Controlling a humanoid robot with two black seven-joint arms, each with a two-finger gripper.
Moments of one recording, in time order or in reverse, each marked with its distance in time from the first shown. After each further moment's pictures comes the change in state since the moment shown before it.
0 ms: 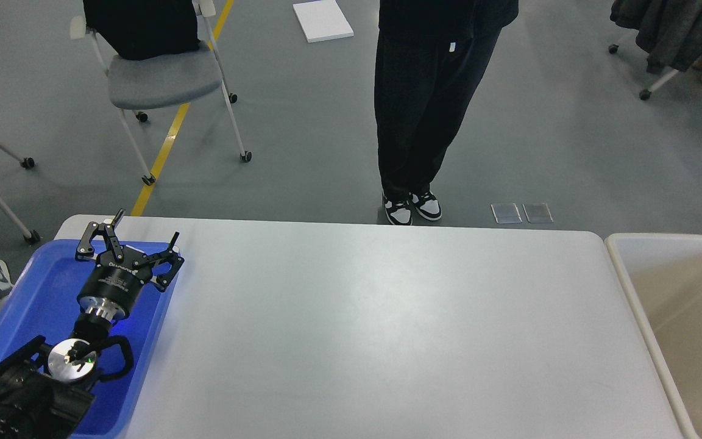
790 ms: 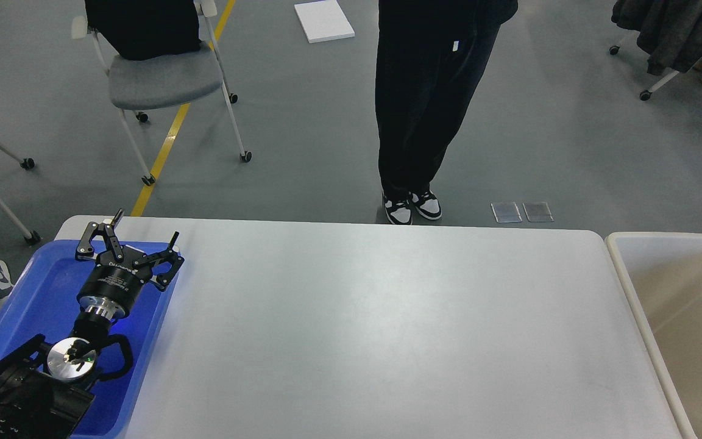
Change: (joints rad) left arm 0.000 0.000 0.000 0.000 -0.001 0.000 0.000; right arm -0.881 0.365 0.868 -0.592 0.417 -0.536 -0.004
